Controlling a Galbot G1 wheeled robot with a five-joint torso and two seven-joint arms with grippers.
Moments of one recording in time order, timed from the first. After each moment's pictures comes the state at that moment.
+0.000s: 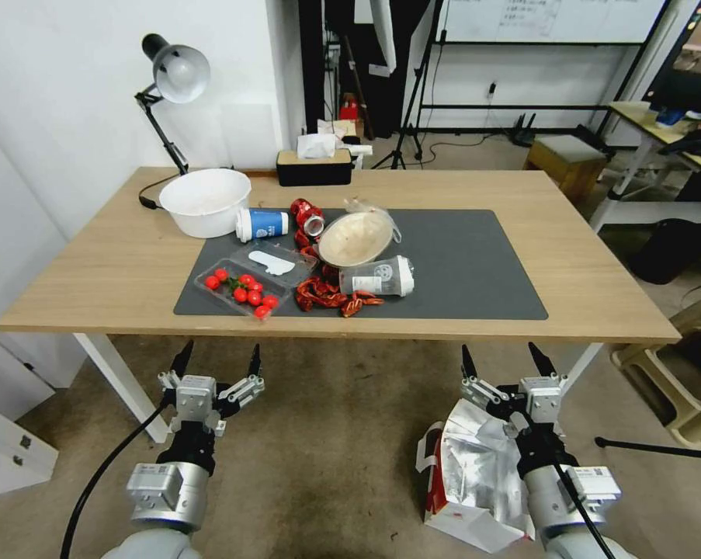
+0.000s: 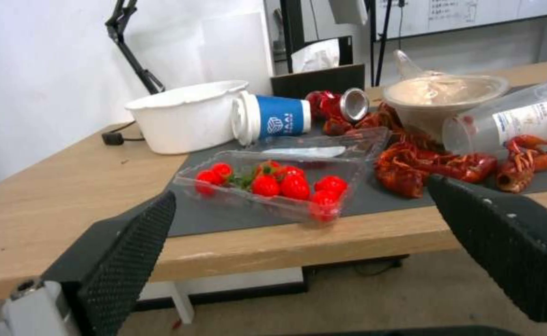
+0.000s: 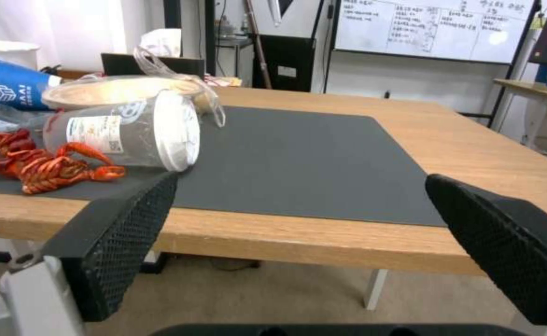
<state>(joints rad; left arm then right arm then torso) 1.80 -1.50 -0.55 -2.30 0.00 0.00 0.00 -1.80 1.50 0.55 2.30 0.00 0.00 0.00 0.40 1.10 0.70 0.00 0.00</state>
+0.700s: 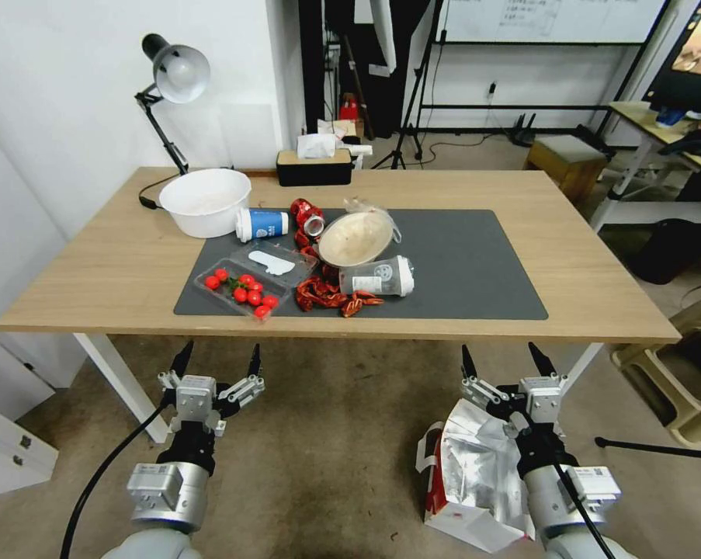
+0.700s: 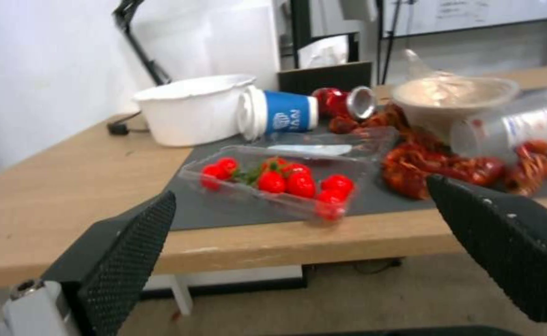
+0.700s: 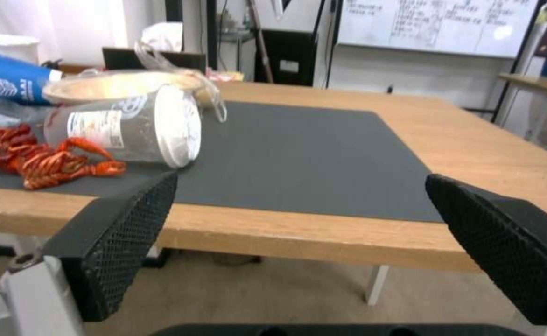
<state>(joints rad) 1.80 -1.48 -0.54 -2.32 -0.05 0.04 -0.05 -1.79 1.48 0.56 2.31 0.02 -0.05 -0.01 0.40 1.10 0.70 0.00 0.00</state>
